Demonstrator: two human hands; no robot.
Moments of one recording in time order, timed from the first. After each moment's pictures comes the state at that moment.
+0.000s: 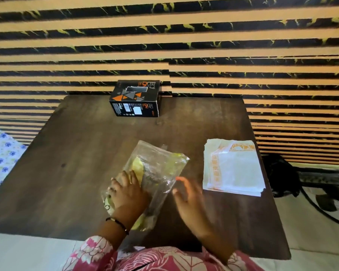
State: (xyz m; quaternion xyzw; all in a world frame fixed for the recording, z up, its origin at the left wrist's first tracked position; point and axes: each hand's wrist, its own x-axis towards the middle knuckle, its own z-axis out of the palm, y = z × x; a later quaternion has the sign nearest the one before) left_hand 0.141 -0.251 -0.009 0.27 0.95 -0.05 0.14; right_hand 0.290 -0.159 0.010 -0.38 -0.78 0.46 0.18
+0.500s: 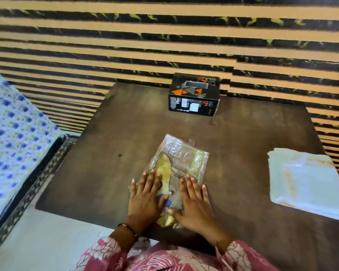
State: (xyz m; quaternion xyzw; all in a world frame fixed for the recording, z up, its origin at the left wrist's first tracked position) left_hand 0.029 -0.381 -0.062 0.39 0.91 0.01 0.13; right_hand 0.151 -0.255 -0.052 -0.23 -0.95 0.20 -0.10
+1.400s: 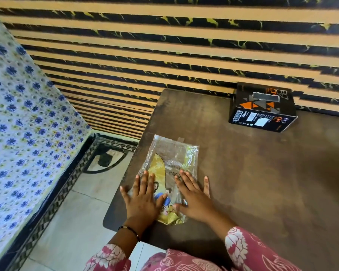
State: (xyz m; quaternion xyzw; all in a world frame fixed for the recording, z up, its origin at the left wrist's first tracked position) left_hand -0.143 -0.511 -0.061 0.28 0.95 0.02 0.12; right_hand -0.045 -0.345 -0.049 -0.12 -0.96 0.23 -0.12
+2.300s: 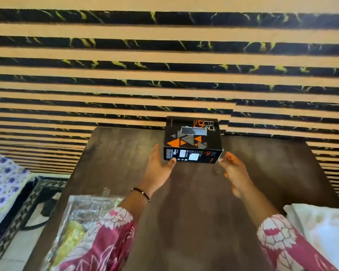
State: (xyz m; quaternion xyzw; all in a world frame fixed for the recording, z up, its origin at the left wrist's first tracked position) left_hand -0.167 -0.174 0.030 0.30 0.82 0.42 0.25; right_hand 0.000 -0.034 0.042 -0.52 -0.56 0.62 0.20
